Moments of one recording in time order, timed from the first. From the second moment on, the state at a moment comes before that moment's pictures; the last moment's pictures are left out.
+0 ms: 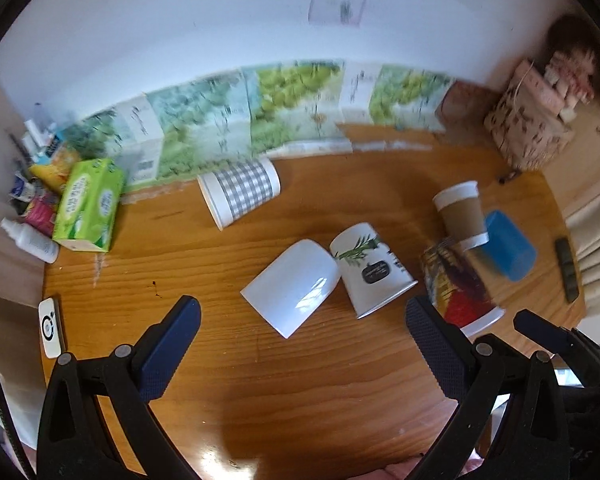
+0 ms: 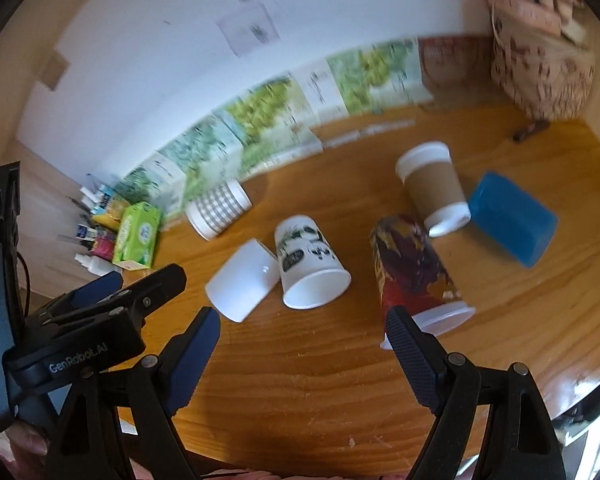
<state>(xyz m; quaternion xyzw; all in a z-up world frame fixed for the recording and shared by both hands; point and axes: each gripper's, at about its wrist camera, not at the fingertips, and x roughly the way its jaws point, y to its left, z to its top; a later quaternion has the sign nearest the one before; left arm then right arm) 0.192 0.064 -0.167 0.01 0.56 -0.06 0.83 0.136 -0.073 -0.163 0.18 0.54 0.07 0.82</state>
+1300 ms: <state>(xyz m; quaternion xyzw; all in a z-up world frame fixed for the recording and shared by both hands) 0.262 0.079 -0.303 0.05 0.76 -0.10 0.64 0.143 -0.096 -0.204 0.24 0.59 -0.02 0.77</state>
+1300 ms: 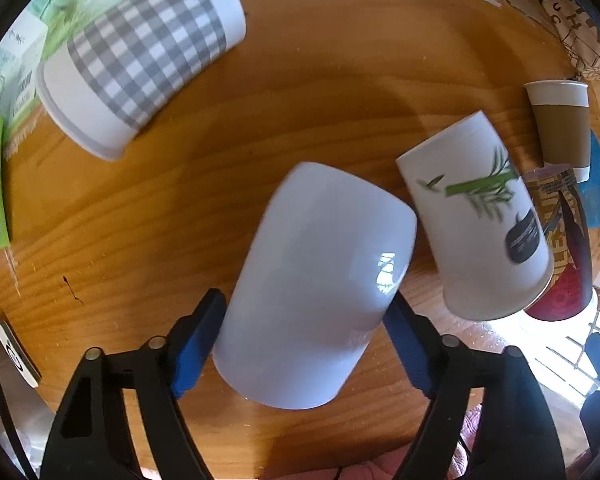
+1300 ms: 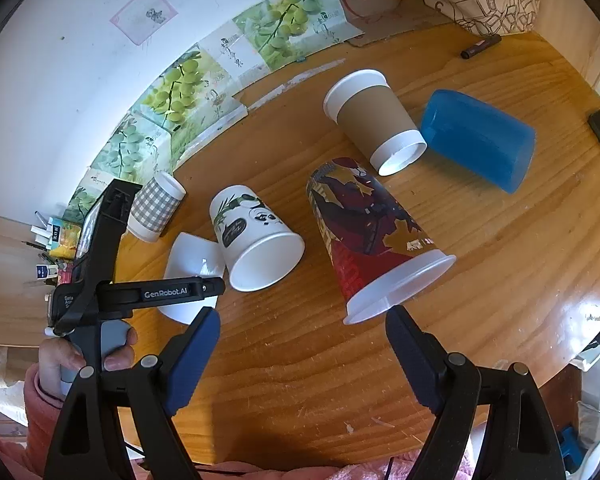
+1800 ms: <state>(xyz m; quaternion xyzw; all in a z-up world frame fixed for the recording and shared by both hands) 0.224 0.095 -0.294 0.01 0.77 -0.08 0.63 0.119 -0.113 -0.190 0.23 0.57 0.01 0.79</state>
